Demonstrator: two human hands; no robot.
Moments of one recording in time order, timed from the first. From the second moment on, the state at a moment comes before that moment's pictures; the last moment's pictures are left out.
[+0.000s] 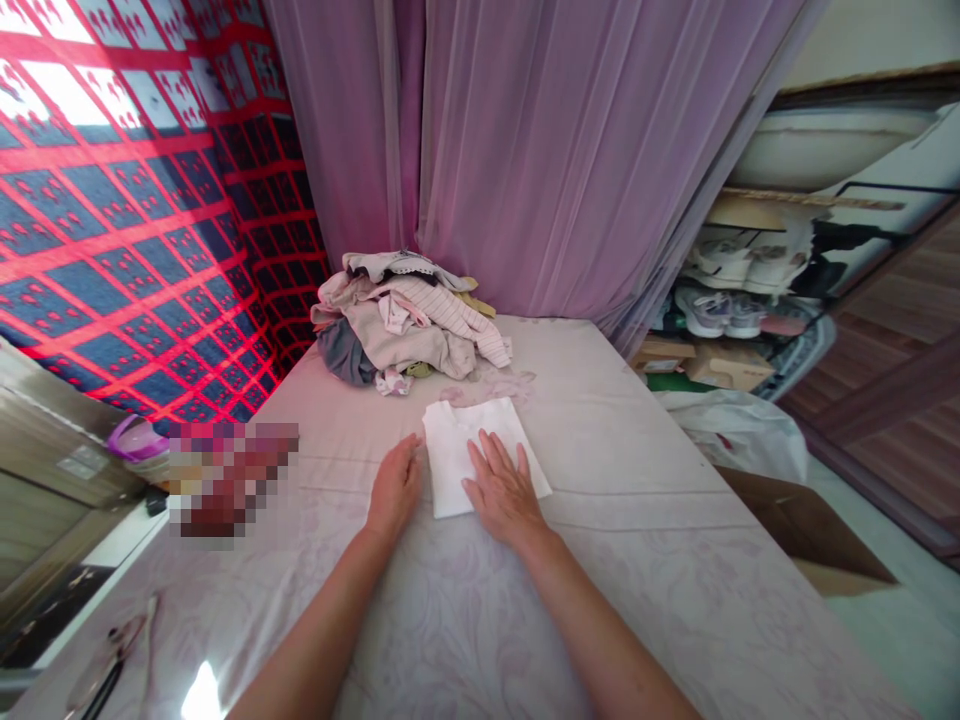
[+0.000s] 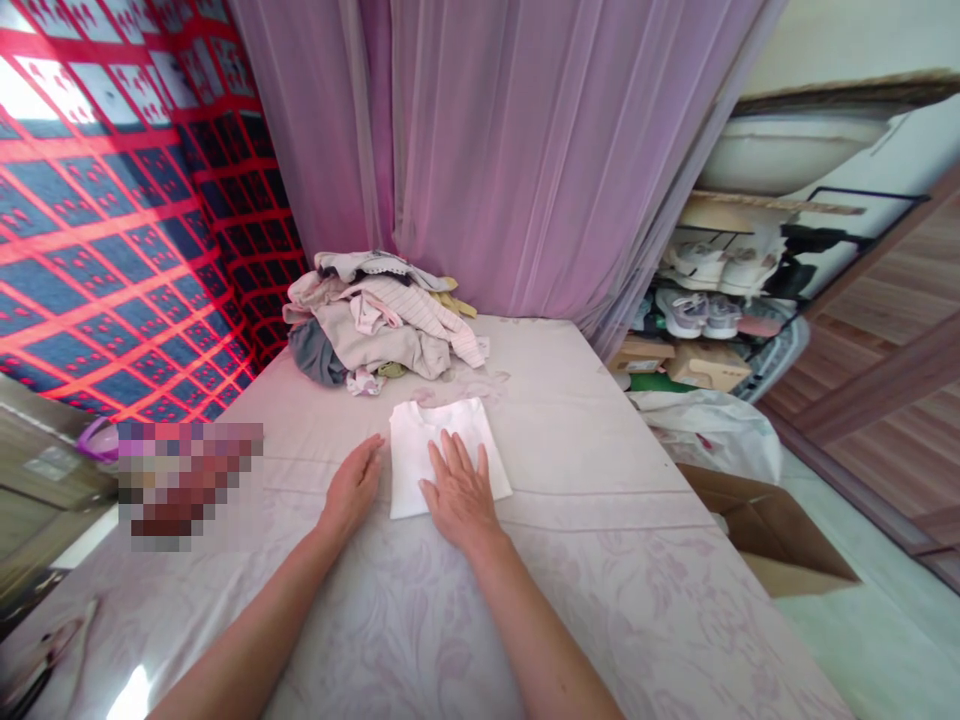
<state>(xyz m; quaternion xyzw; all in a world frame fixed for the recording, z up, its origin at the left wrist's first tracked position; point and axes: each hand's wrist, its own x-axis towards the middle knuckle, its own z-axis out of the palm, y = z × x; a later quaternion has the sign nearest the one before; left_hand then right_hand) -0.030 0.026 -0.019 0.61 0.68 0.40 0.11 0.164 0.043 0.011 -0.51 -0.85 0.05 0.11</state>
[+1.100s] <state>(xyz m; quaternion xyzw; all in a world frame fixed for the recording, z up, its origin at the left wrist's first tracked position) -0.077 0.020 0.015 0.08 0.32 0.70 0.64 0.142 -0.005 0.015 -0.43 -0.87 0.10 0.20</state>
